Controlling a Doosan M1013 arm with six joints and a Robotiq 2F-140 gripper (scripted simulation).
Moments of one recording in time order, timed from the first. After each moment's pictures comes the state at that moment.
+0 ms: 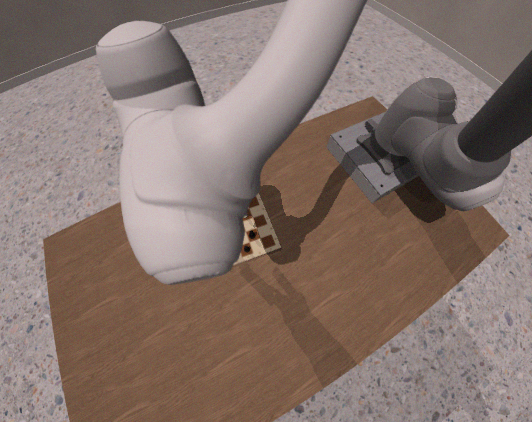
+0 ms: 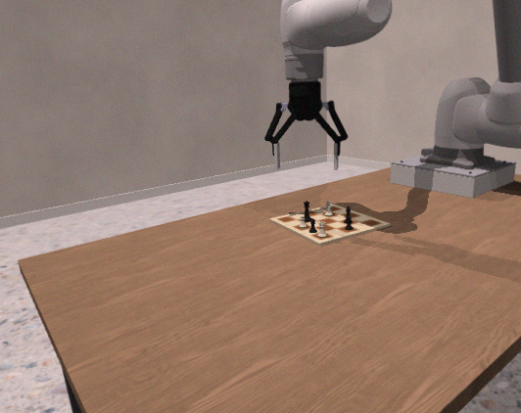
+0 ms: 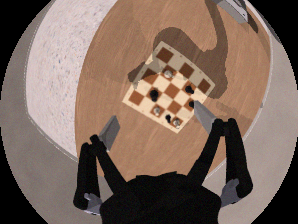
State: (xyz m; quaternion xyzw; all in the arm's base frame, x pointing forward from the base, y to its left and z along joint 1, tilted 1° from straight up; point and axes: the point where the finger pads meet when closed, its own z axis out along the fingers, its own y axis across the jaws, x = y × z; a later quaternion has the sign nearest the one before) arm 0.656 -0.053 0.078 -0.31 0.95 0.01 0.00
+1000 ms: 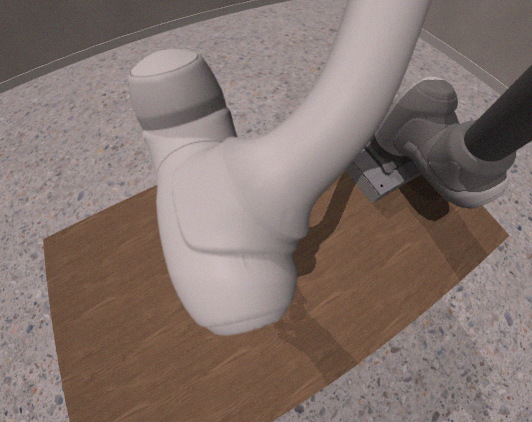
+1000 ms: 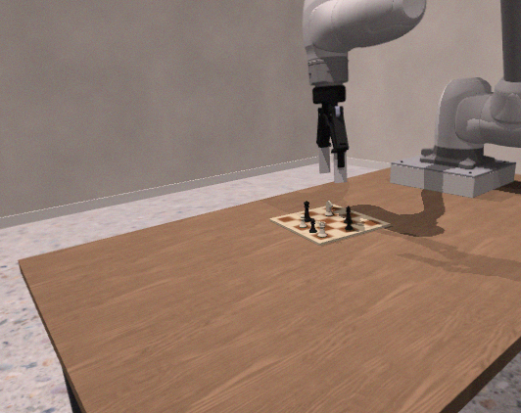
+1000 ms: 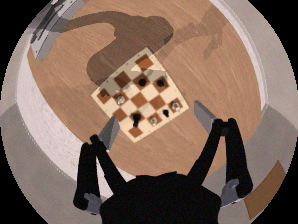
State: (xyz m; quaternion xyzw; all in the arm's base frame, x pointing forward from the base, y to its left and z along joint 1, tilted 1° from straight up) arm 0.643 0.022 0.067 0.28 0.96 0.04 -0.01
